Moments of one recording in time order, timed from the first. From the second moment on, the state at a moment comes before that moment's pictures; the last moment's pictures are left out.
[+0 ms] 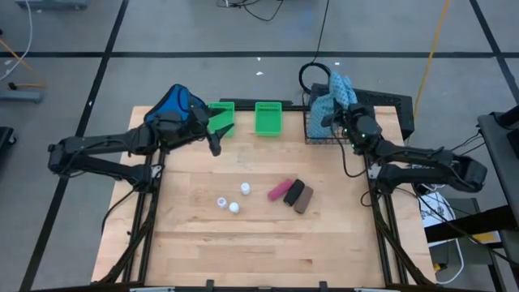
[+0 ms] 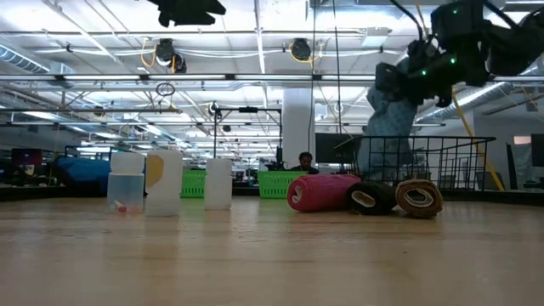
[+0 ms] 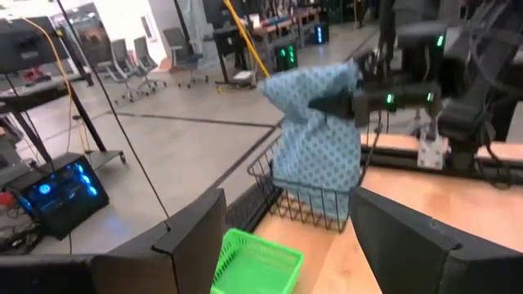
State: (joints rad) left arm 0.17 1.02 0.93 -0.03 -0.34 0.12; right arm -0.58 0.97 0.33 0.67 0.66 0.16
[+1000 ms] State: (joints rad) left arm 0.17 1.02 0.93 -0.02 -0.34 0.09; right arm -0.64 1.01 0.23 0.97 0.45 0.22
